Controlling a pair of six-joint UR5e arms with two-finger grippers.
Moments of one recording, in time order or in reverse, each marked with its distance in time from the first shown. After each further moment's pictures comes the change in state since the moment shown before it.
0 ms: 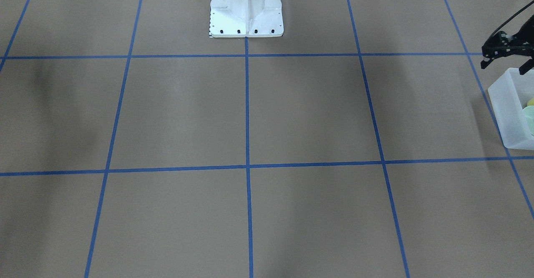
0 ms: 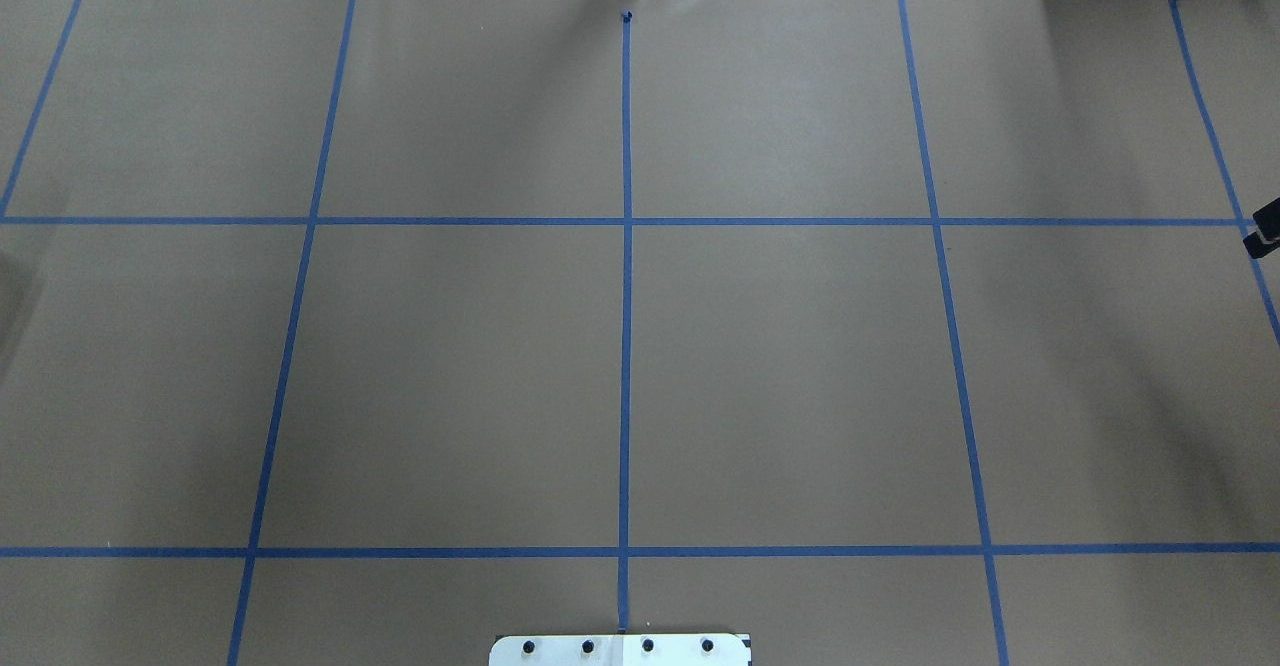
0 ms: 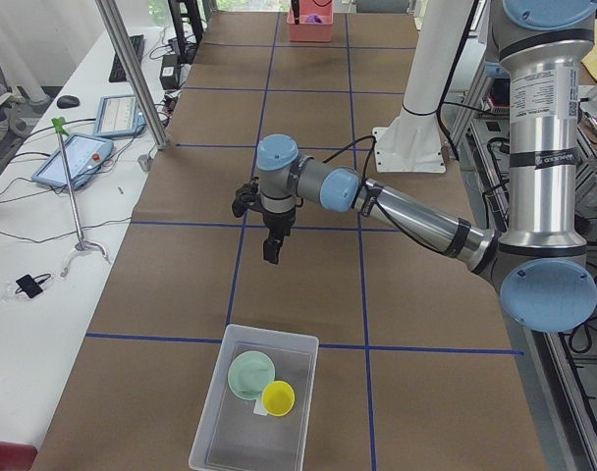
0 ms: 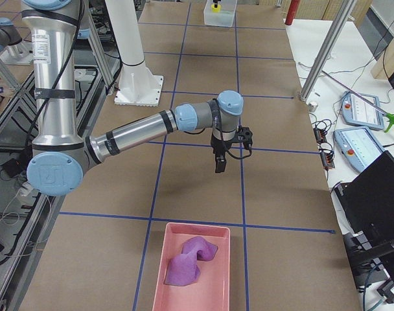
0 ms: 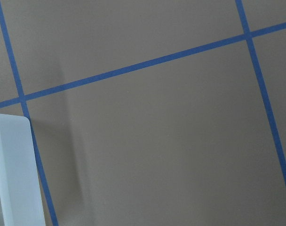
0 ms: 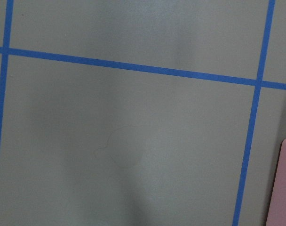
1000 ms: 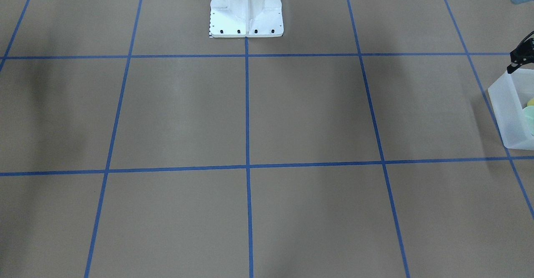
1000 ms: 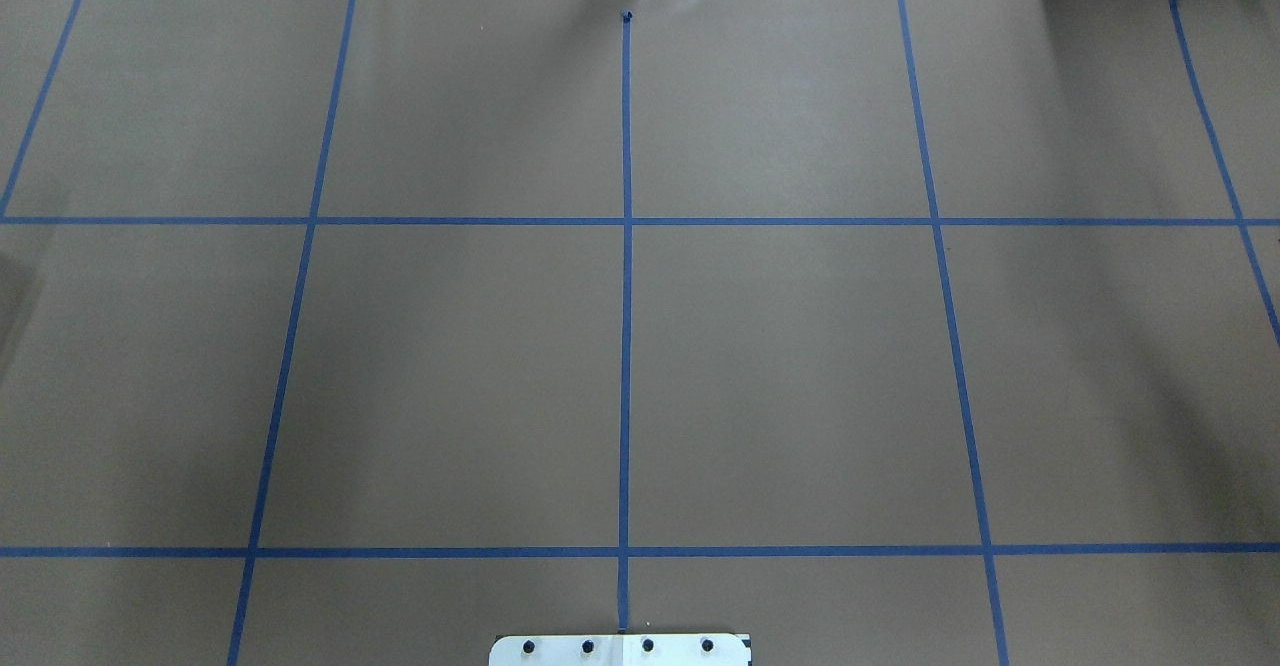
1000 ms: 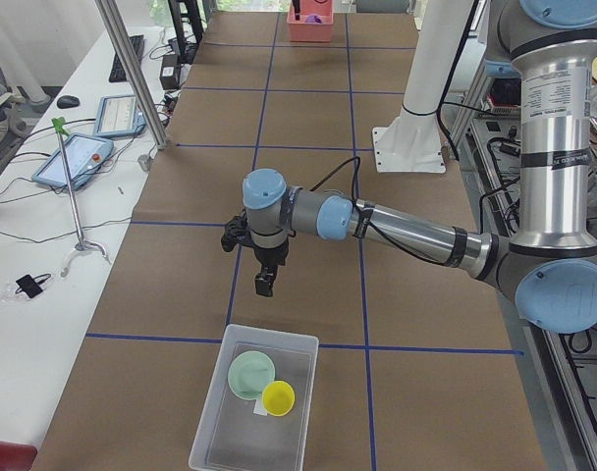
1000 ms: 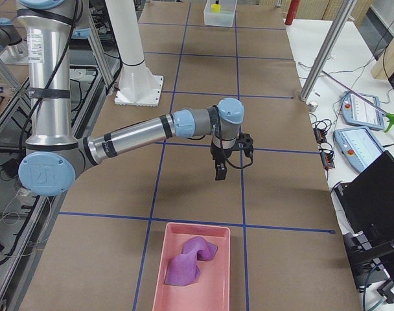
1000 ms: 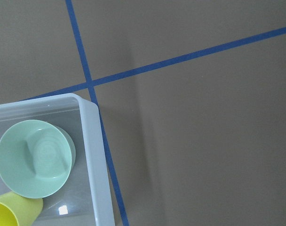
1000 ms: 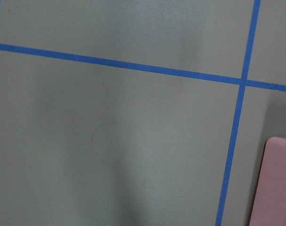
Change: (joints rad) left arm -0.072 0.004 0.096 0.000 -0.058 0.103; right arm 0.042 -0.016 -0.019 0.000 0.017 -0.065
